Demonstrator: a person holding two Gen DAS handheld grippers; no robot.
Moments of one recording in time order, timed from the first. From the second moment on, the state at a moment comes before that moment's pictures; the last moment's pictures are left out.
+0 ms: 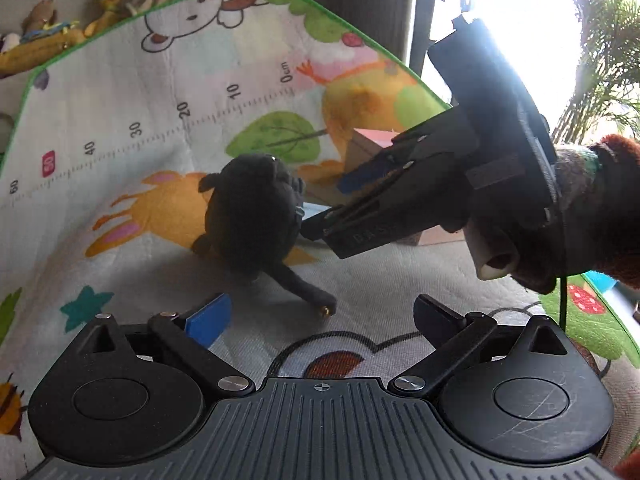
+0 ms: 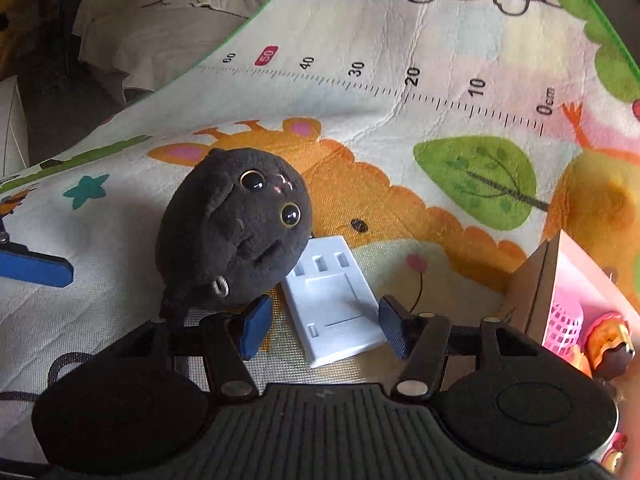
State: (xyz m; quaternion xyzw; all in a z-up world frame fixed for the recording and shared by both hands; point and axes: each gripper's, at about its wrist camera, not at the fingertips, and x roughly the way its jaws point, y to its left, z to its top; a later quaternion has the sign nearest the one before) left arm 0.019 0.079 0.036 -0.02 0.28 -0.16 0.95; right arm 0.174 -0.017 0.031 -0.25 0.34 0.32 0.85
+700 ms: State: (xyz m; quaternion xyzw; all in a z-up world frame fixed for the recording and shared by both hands) left arm 0.007 0.060 0.035 -0.01 0.29 -0.17 0.94; right arm 0.159 -0.009 0.021 -0.28 0.29 0.28 0.87
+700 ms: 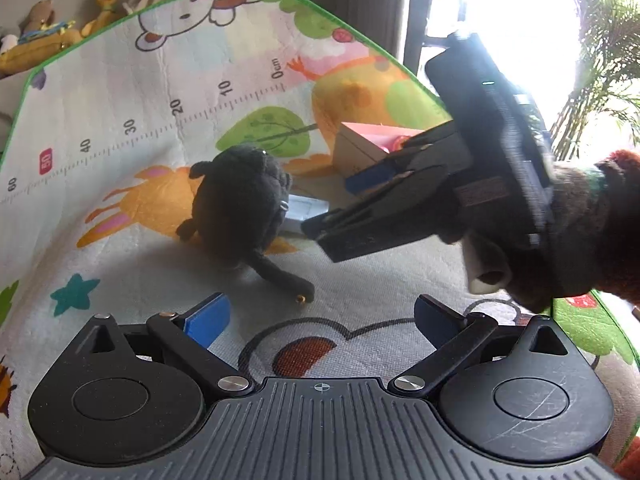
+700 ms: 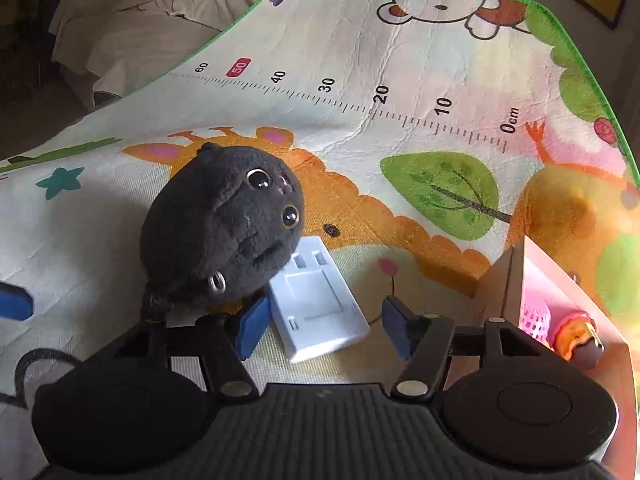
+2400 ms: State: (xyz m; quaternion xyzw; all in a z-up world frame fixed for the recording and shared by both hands) left arm 0.154 0.012 0.022 0.04 0.33 0.00 0.94; right arm 0.028 -0.210 0.011 -0.06 0.37 0.18 0.91
